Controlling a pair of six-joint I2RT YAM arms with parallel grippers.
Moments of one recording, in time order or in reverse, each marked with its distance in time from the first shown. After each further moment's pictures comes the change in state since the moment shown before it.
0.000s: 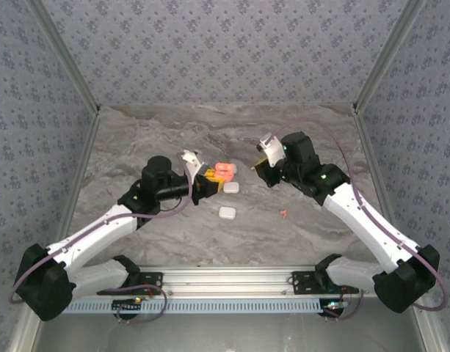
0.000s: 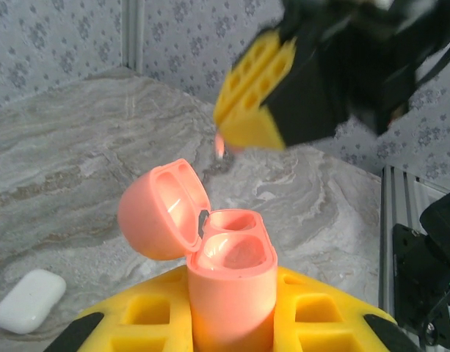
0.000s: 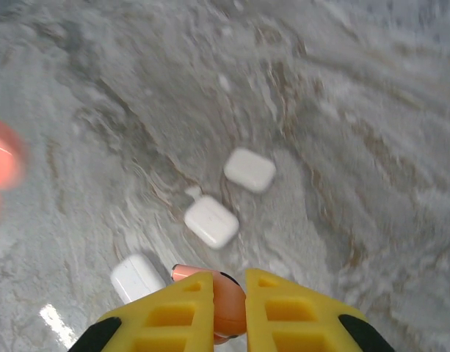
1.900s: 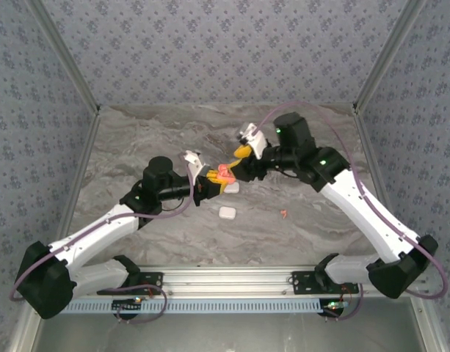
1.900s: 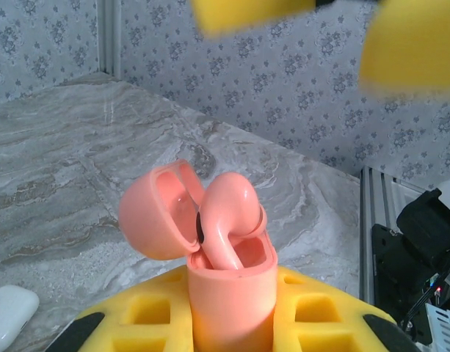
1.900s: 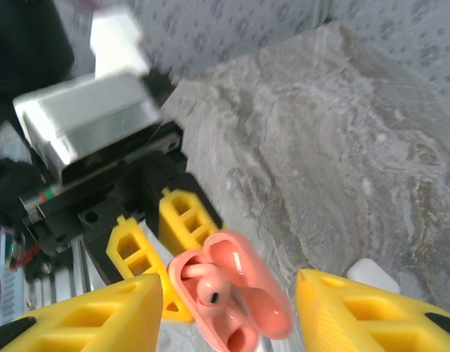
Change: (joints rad) left arm -0.013 0.006 -0.009 0.056 0.035 -0.019; right arm 0.043 0.092 0.261 -0.067 -0.359 -0.059
